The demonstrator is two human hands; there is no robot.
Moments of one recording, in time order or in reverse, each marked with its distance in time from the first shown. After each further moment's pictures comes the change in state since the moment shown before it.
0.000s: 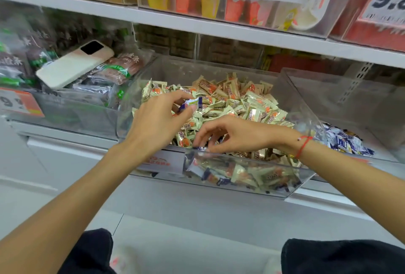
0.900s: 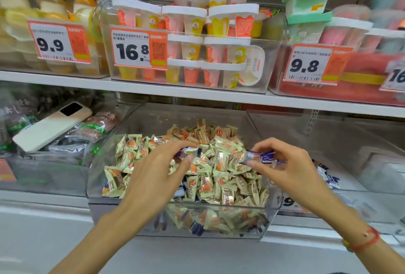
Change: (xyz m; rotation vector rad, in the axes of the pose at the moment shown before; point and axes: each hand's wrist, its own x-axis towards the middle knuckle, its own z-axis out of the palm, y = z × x) left_hand -0.016 0.058 0.002 -0.048 -0.029 0.188; right_hand -0.131 0.005 -0.011 -0.146 1.018 0.037
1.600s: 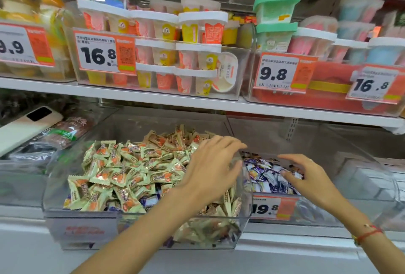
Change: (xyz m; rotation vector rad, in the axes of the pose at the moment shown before) left_hand 0.060 0.083 0.094 0.115 -0.121 0.351; right_hand -0.015 0.116 -0.076 -0.338 0.000 0.312
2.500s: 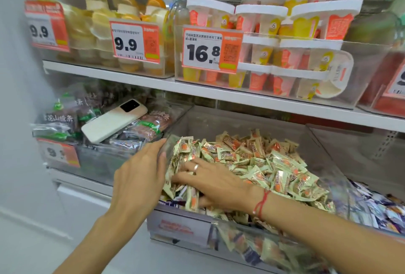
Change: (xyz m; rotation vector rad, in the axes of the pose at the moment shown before) left_hand -0.146 -0.143 -0.110 0.295 0.292 -0.763; right_hand 0.039 -0.253 0.206 -0.370 -0.364 -1.181
